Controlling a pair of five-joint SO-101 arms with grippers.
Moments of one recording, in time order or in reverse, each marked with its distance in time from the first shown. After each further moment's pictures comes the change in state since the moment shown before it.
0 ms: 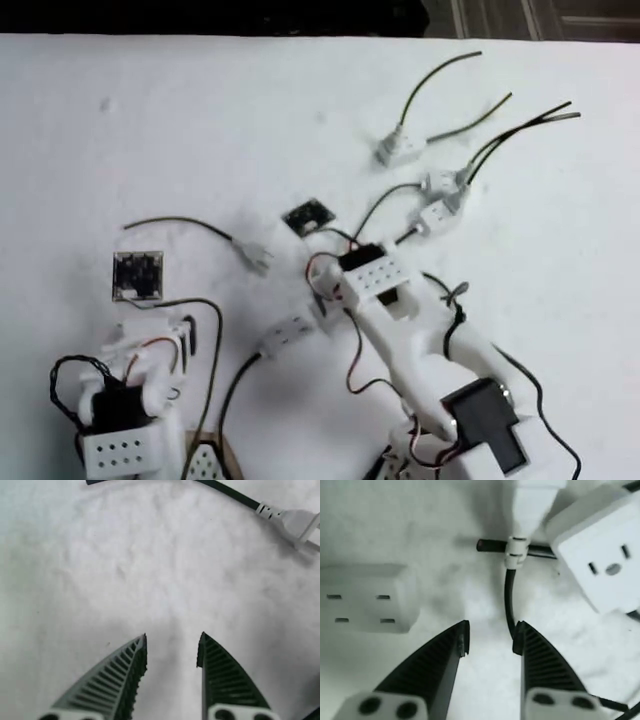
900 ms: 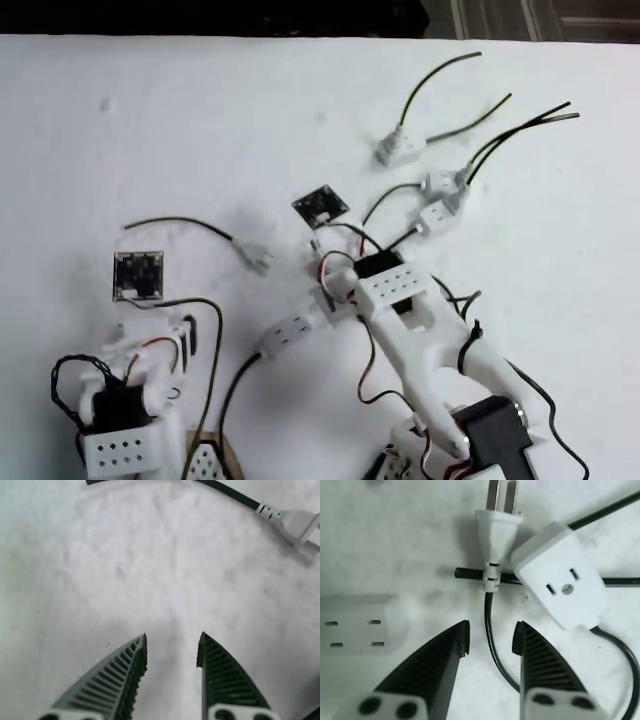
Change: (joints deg) left arm 0.0 0.0 0.0 0.0 0.0; right arm 2.6 -4.9 3.4 -8.1 1.6
